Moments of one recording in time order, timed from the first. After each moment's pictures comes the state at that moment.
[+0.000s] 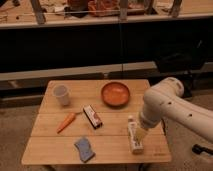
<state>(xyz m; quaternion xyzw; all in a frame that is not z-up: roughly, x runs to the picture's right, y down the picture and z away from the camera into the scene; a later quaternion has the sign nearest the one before) 0.160 0.174 0.635 -0.30 0.05 0.26 0.92</state>
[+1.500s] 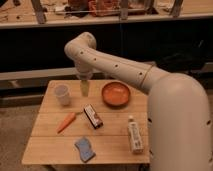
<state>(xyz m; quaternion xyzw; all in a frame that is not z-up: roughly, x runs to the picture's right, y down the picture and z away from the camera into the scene) -0.101 -0.047 0.766 -0.27 -0.02 0.04 0.96</state>
